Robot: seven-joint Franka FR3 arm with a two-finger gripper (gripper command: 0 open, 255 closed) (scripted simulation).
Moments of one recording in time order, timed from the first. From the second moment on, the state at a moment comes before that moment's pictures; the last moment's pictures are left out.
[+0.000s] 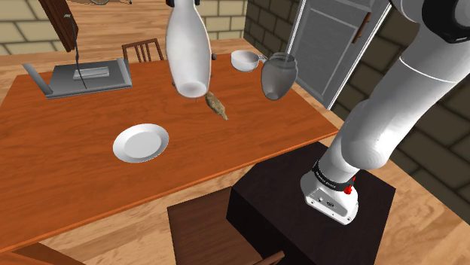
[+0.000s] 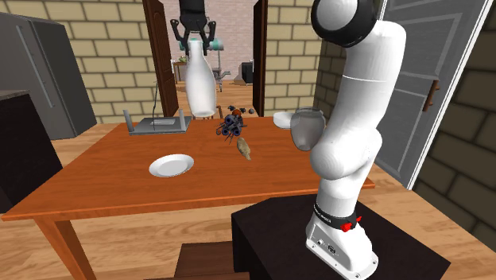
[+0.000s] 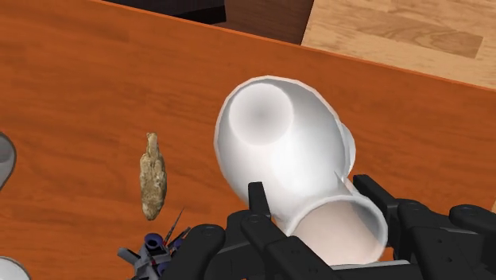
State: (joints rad) arm 0.17 -0.04 0.38 -1.33 0.00 1.32 0.67
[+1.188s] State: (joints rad) arm 0.04 -0.40 0.11 -1.67 0.04 1.30 0.28
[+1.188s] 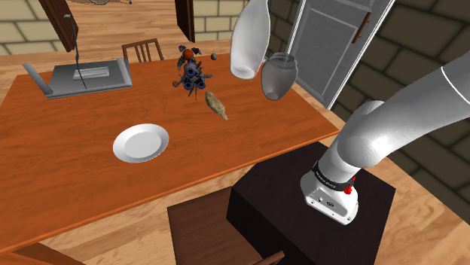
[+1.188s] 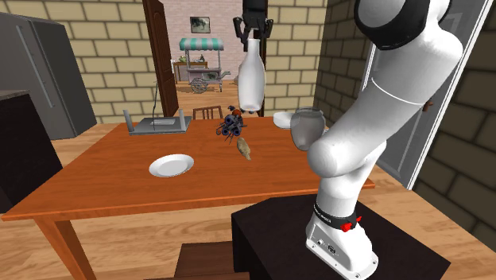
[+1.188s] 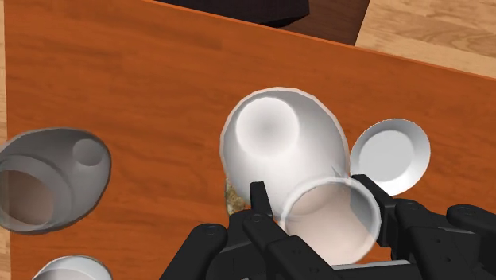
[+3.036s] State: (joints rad) arm -0.09 -0.44 -0.45 -1.63 -0.18 1.26 -0.44
